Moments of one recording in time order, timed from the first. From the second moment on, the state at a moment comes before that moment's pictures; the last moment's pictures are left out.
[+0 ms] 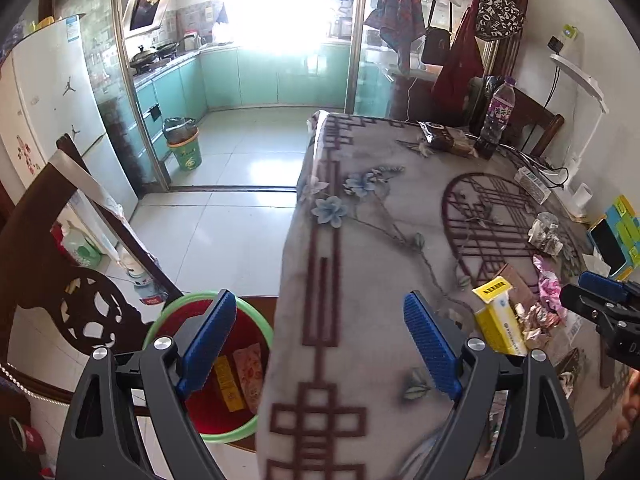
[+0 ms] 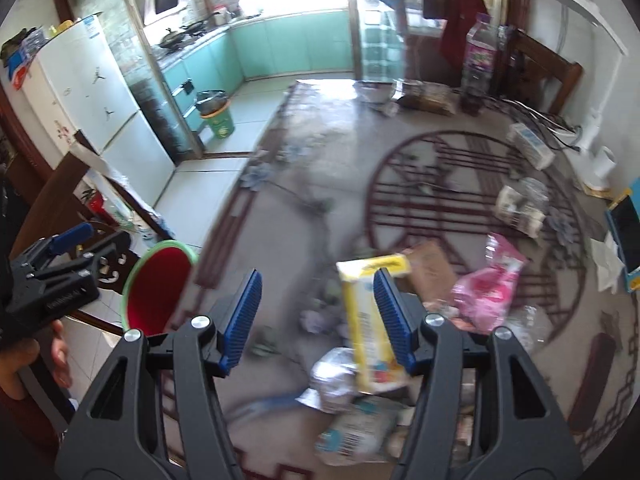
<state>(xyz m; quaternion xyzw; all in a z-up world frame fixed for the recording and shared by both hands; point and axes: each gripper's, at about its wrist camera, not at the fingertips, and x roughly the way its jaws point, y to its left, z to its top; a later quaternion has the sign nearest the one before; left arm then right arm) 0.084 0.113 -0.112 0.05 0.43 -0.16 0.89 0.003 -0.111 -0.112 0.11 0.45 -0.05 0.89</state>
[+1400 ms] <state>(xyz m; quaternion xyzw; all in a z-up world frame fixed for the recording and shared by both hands) 0.074 -0.090 -0.255 -0.03 0.63 -0.19 0.76 0.024 -0.333 -0.164 0.11 0.47 -0.05 0.87</state>
